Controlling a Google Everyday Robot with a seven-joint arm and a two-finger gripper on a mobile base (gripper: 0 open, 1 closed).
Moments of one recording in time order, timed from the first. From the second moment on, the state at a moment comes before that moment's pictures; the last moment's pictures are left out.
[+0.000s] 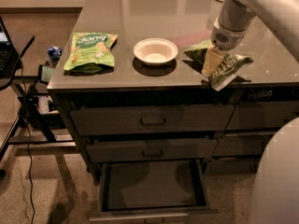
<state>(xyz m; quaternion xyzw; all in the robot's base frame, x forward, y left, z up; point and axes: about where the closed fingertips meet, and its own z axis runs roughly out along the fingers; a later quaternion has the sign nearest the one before) 0.659 -0.228 0.861 -0.42 0.90 -0.04 0.12</state>
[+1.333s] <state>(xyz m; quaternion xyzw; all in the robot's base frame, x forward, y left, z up) 0.642 -0.231 0.870 -0.43 0.89 -0.04 0.13</state>
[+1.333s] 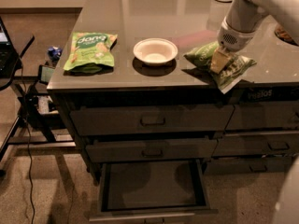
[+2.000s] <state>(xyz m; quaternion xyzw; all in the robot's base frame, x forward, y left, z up) 0.572 -0.270 0.875 -0.44 0.89 -0.04 0.15</state>
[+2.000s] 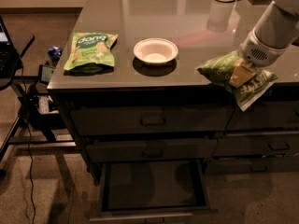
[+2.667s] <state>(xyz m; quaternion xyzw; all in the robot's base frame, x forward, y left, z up) 0.554 -0.261 0.880 -0.43 0.89 -0.05 0.14</state>
